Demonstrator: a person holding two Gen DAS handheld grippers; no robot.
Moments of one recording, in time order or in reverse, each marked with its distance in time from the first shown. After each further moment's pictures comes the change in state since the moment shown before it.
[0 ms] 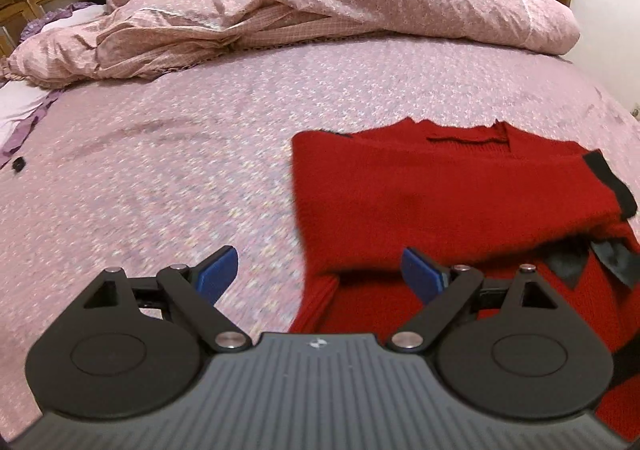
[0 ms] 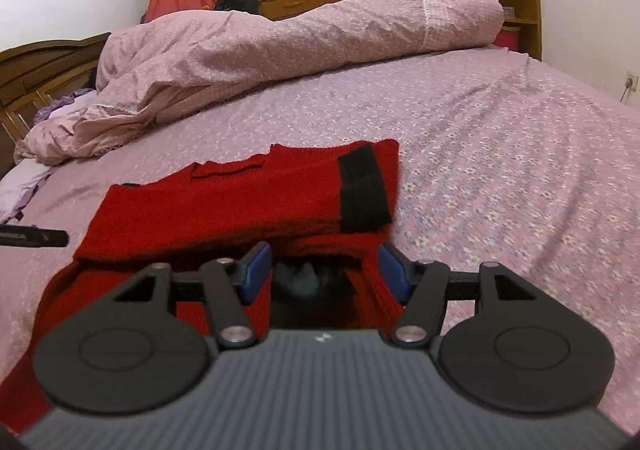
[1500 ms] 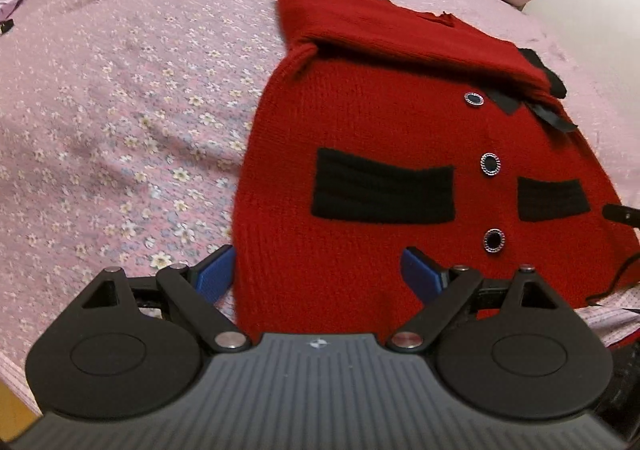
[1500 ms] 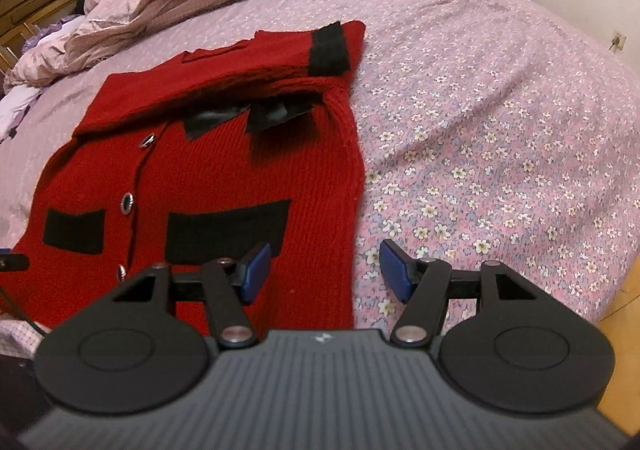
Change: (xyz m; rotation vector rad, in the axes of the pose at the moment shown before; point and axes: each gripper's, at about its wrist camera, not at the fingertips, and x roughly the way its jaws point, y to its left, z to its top) left arm -0.057 0.028 -0.142 -0.081 0.191 -0.204; right arm -0.055 -0.011 -0.070 -0.034 0.247 -0.055
